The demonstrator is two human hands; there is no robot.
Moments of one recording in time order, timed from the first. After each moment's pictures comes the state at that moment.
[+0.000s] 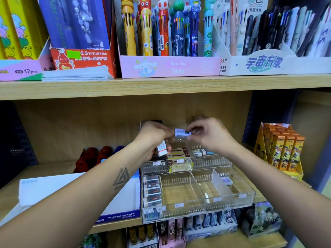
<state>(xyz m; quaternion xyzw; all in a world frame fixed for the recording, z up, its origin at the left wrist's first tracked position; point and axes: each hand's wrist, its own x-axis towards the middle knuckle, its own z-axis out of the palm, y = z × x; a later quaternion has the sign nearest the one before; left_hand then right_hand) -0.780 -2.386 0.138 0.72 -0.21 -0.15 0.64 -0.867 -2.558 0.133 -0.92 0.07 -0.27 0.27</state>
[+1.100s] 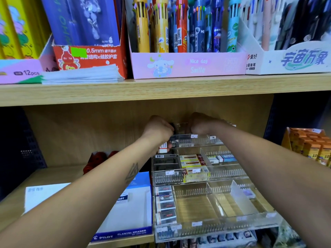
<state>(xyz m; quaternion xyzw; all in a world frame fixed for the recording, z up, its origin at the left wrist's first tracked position) -0.734 -2.394 0.151 0.82 -0.18 -0.07 0.55 -0.731 -2.578 0.152 -0.98 0.14 -0.05 0.12</state>
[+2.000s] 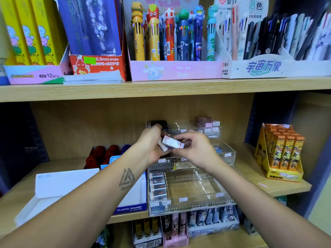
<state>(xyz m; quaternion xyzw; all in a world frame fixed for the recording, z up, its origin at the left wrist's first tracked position) -0.791 -2.375 0.139 0.58 -0.06 -0.23 0.78 -0.872 -2.494 0.105 -0.86 0.05 -0.28 0.42</state>
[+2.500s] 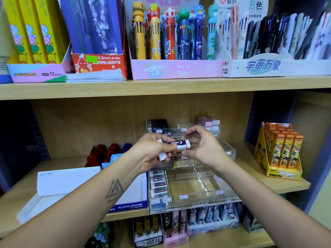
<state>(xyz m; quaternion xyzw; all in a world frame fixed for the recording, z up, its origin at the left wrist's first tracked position) -0.801 -2.346 0.120 0.66 -0.19 -0.27 0.68 -0.885 -2.507 0.103 -0.82 0.07 -0.28 0.49</state>
